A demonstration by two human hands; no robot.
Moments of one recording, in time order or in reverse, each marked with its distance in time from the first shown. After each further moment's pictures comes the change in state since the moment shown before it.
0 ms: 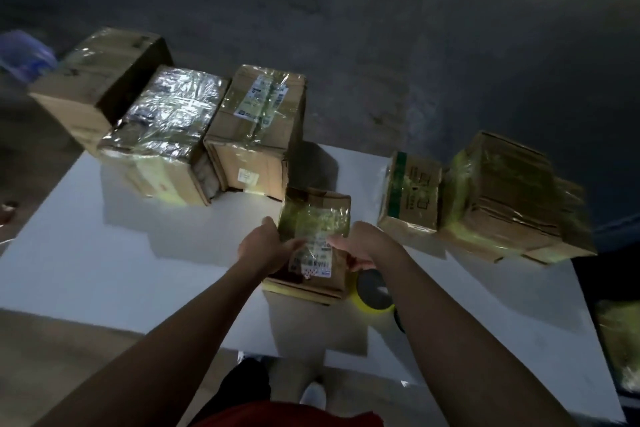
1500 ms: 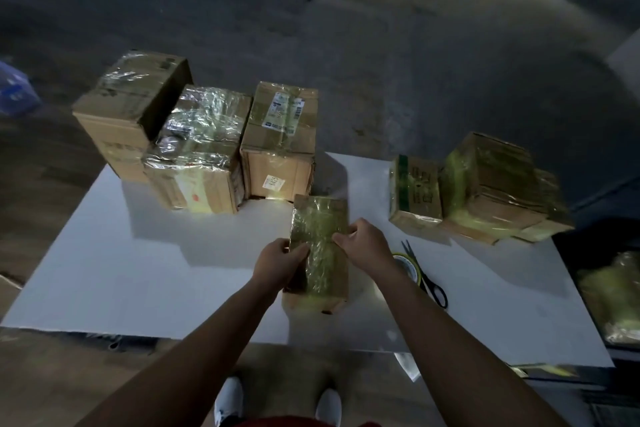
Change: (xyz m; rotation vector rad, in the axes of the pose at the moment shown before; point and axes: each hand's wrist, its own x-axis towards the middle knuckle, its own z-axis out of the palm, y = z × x) left_hand -0.043 -0.059 -0.027 -0.744 -0.146 -0.009; right_hand -0.041 -0.042 0.072 0.094 0.475 -0.103
